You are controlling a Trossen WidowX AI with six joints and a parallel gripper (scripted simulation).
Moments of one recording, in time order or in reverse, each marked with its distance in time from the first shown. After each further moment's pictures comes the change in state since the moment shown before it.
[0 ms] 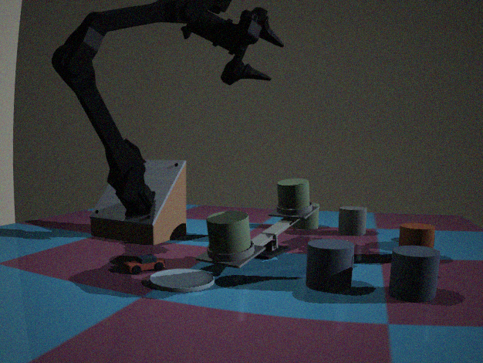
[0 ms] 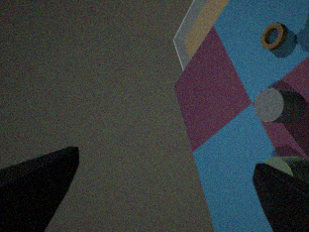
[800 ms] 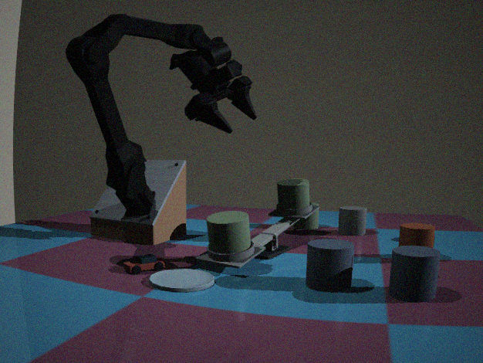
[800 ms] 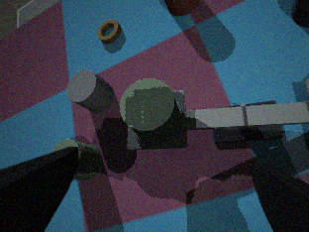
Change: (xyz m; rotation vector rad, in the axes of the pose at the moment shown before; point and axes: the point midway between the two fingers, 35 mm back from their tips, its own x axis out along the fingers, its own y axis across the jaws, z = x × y) arm -0.003 -0.141 -0.042 -0.515 -0.131 -0.603
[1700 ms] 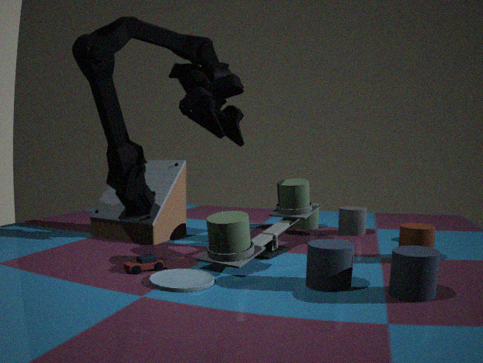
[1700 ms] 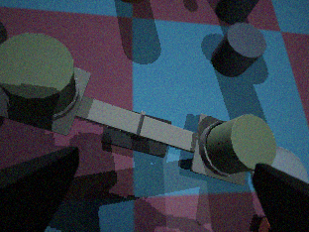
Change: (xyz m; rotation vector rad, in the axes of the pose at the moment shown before) arm 0.022 -0.061 0.005 -0.500 -0.034 -0.298
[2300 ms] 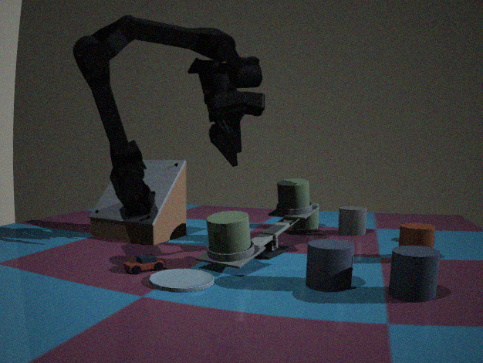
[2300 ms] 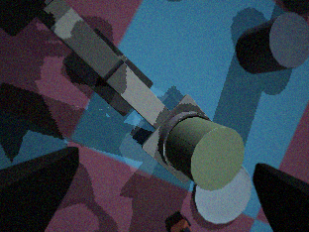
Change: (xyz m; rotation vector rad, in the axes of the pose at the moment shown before) arm 0.054 -0.040 0.009 -0.522 0.280 0.087
